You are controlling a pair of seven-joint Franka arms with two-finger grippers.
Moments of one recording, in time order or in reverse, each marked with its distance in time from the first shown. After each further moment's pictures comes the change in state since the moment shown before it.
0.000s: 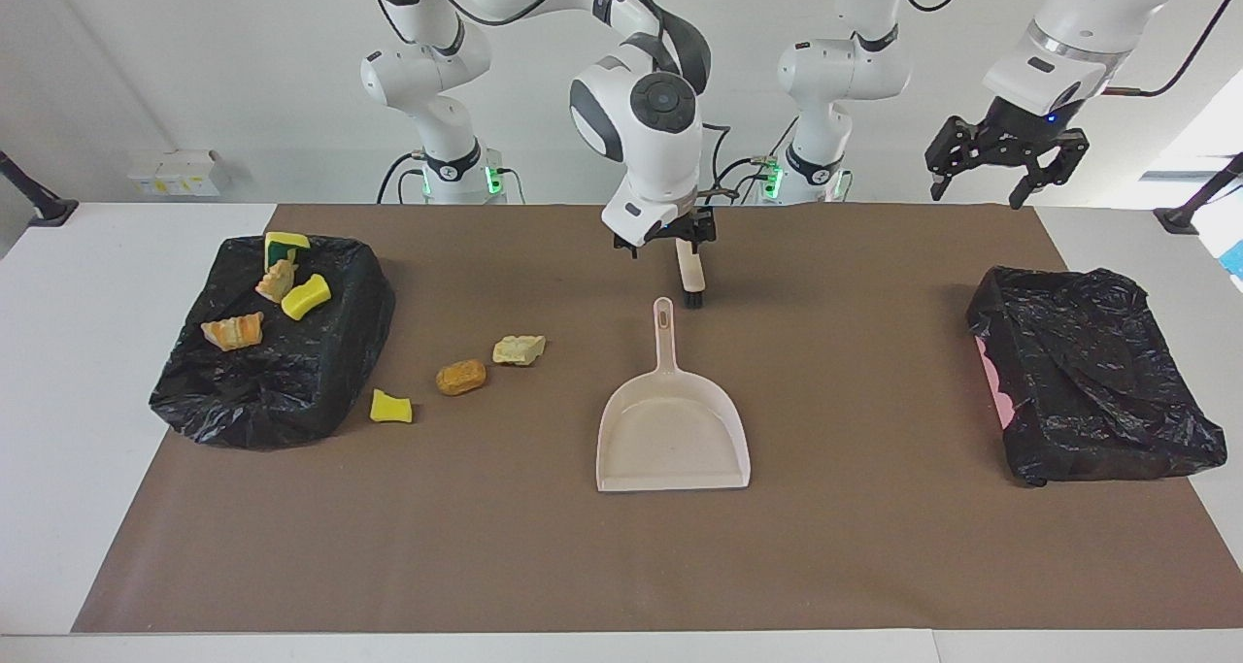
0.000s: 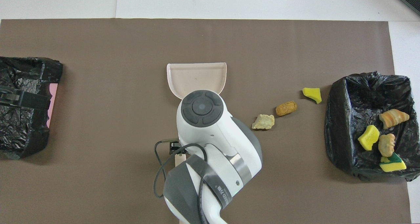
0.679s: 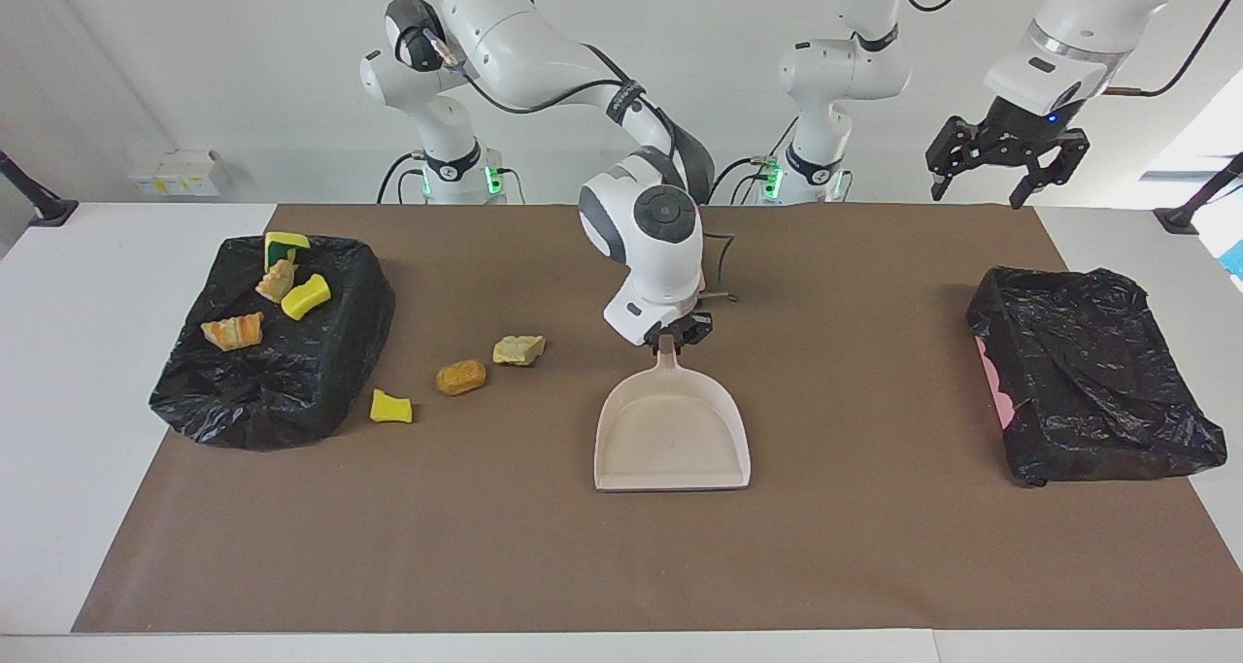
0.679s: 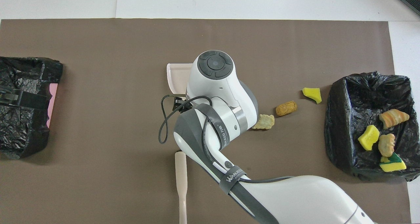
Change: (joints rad) left arm 0.000 0.000 0.007 0.000 0.000 0.001 0.000; right arm -0.114 0.279 -0.008 0.300 -0.007 0.069 -0.001
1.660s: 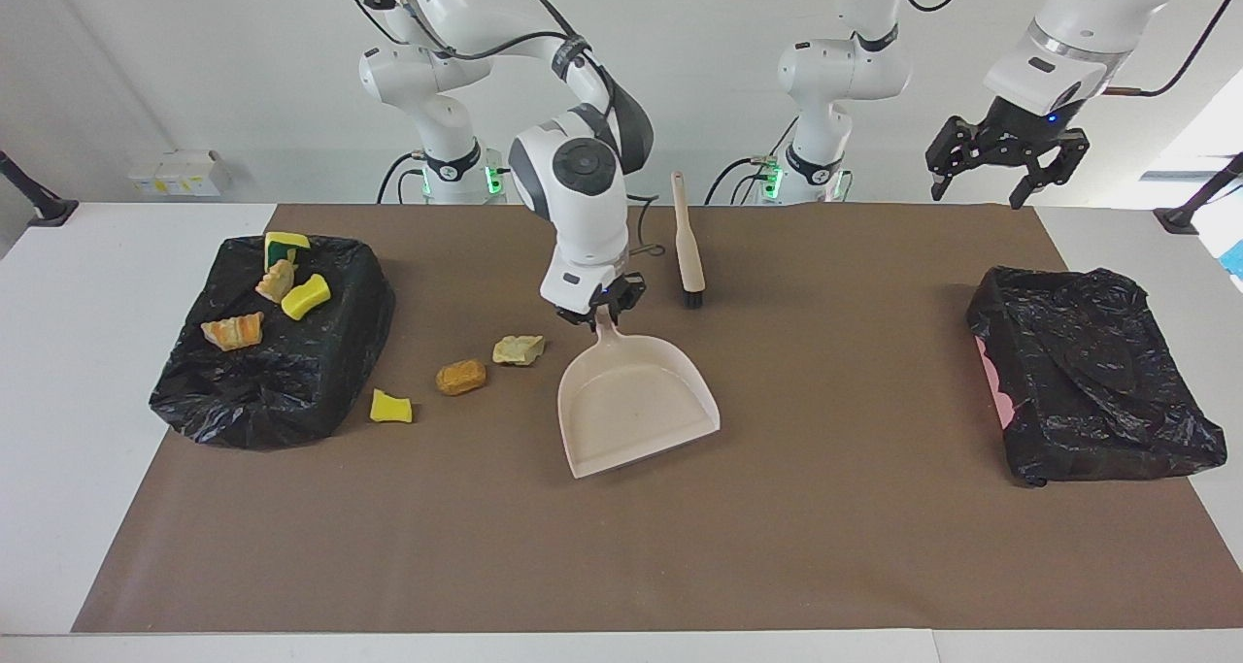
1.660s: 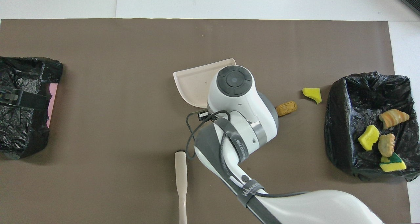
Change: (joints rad) left arm 0.000 0.000 0.000 0.000 0.000 0.000 0.000; right arm -0.016 -0.079 0.004 -0.193 -0.126 0.097 -0.195
